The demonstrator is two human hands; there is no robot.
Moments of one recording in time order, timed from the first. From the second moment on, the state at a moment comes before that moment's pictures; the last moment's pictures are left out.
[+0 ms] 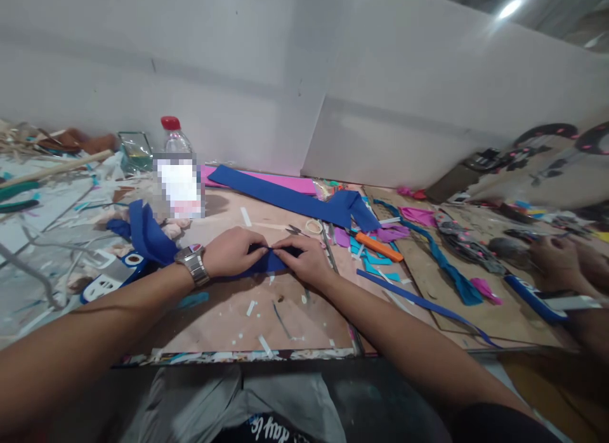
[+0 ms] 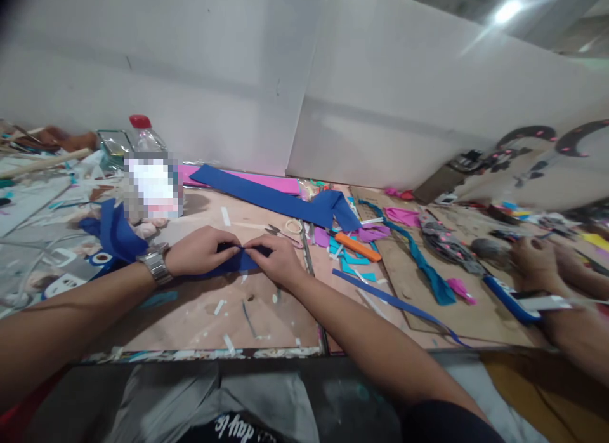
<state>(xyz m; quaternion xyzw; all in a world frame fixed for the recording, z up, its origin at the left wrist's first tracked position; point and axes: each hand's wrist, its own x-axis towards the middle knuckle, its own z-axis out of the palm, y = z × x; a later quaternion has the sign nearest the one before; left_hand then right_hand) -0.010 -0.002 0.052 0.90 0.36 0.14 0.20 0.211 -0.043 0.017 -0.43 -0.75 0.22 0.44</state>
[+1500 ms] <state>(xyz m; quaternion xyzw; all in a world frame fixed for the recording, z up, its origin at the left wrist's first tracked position) -0.007 -0.008 0.062 0.88 0.34 0.14 0.31 0.211 -0.046 0.018 -0.43 -0.77 0.22 0.43</state>
